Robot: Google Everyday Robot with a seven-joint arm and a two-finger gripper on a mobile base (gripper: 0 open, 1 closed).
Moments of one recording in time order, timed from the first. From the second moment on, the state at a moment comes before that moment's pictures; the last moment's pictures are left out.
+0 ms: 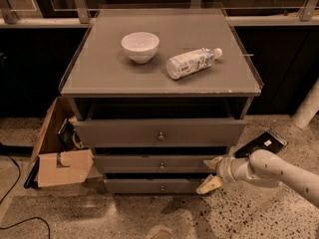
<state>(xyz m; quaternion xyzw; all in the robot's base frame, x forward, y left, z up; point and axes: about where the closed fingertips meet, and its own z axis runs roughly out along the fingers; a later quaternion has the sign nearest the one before) 0.582 -0.210 0.411 -0.46 0.78 0.21 0.36</state>
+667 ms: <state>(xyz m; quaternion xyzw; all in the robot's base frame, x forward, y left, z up) 0.532 -0.246 0.408 -0.44 0.80 0.22 0.35</state>
